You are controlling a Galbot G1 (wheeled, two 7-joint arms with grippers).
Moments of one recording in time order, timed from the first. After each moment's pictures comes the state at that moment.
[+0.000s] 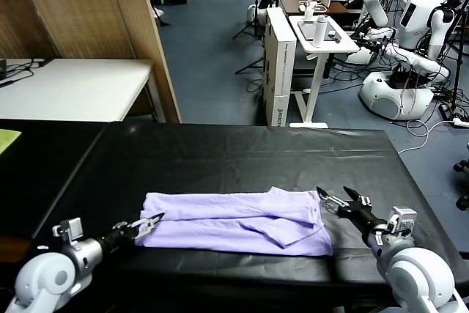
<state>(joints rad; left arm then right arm) 1.46 -0.97 -0.70 -1.93 -1.04 0.73 0.11 -1.43 0.98 0.63 2.15 0.87 -0.52 0.16</state>
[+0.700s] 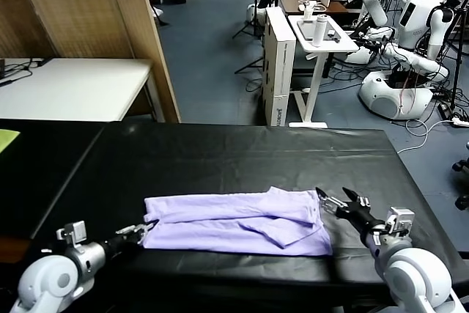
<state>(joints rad) 1.46 -0.99 -0.70 -1.94 -1.01 0.74 0.08 -1.43 1.00 0.62 2.13 0.85 -0.52 0.16</state>
